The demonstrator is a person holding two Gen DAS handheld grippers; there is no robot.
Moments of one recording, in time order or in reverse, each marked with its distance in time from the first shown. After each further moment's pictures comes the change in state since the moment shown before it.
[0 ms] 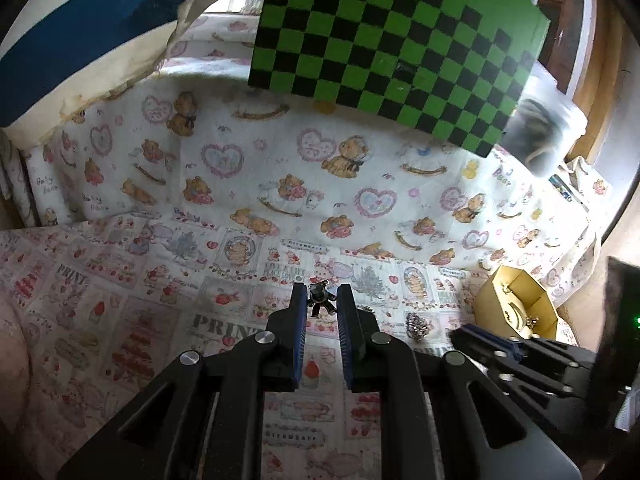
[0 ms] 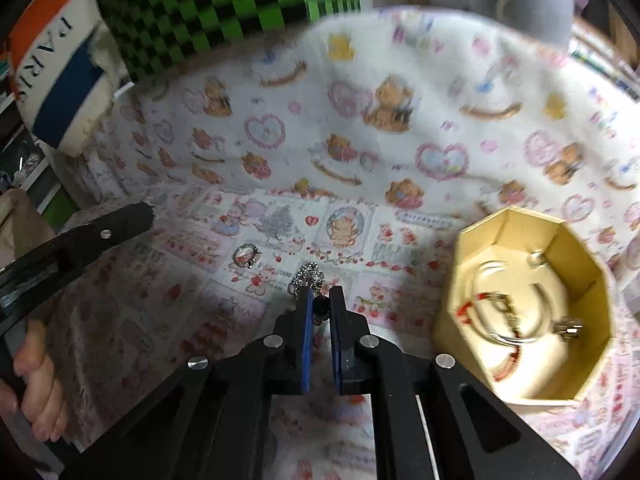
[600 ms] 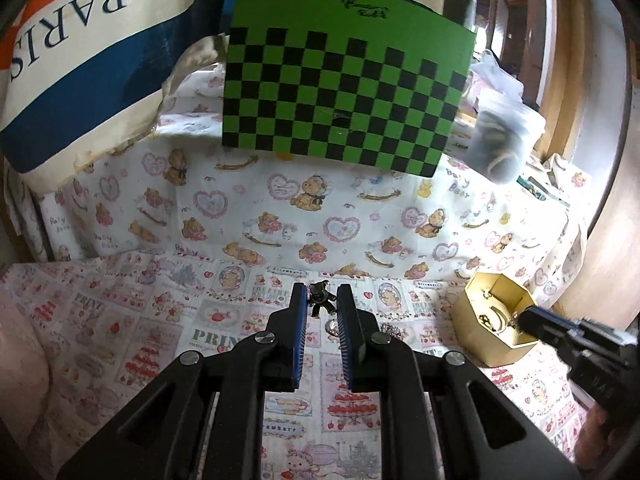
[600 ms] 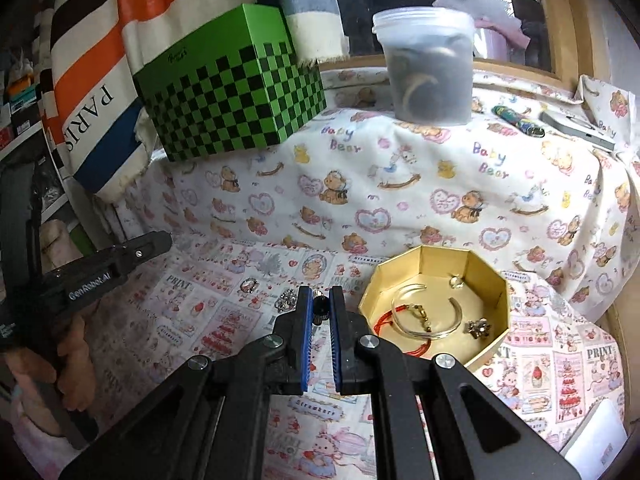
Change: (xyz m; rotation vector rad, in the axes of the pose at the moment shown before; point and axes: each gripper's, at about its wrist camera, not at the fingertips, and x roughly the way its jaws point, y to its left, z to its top) left arm -0.033 -0.029 -0.005 0.087 -0.115 0.023; right arm -0.089 -0.035 -0.016 0.029 -0.203 0.029
